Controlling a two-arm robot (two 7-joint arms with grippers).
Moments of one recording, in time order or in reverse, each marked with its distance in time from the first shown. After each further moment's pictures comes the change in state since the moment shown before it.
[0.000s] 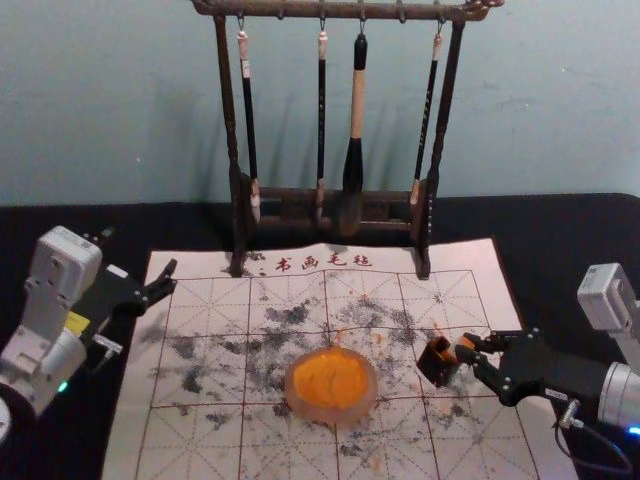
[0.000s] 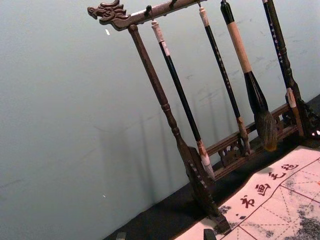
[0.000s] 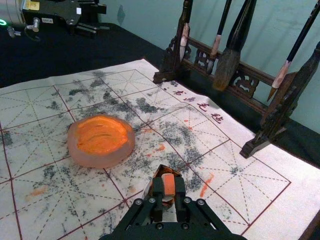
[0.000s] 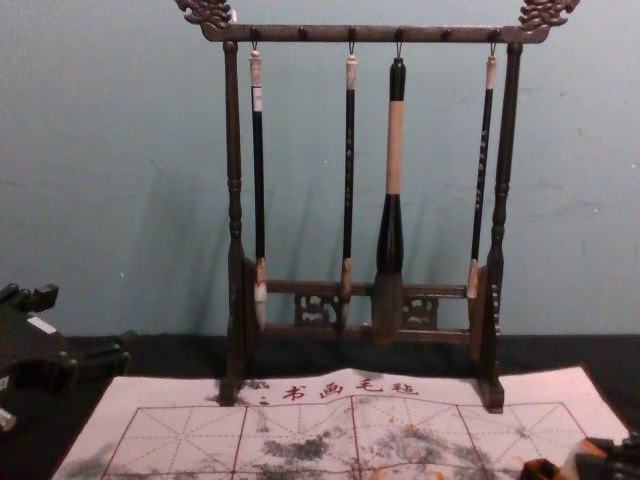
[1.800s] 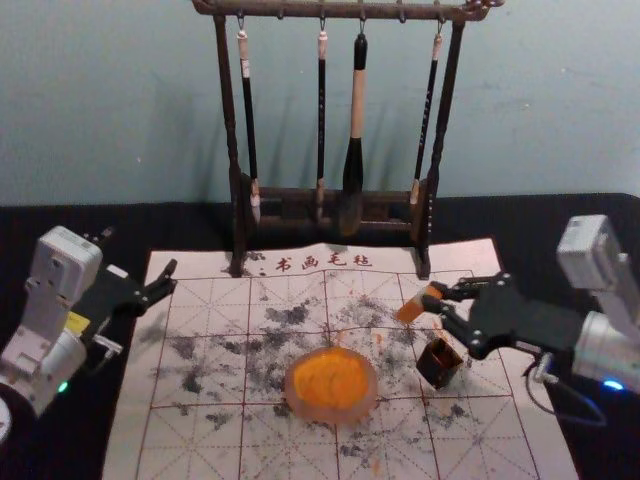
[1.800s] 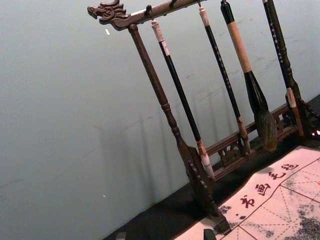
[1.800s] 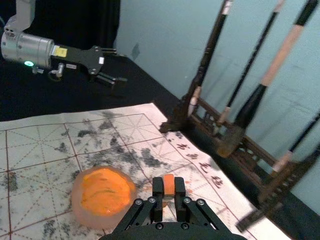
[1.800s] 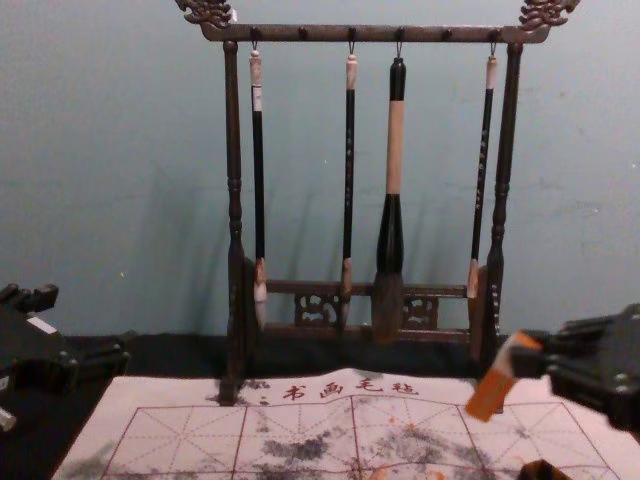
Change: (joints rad) left arm 0.000 0.000 0.000 0.000 0.000 0.000 0.000; right arm 0.065 -0.009 -0.023 -0.119 -0.038 -0.008 -0.016
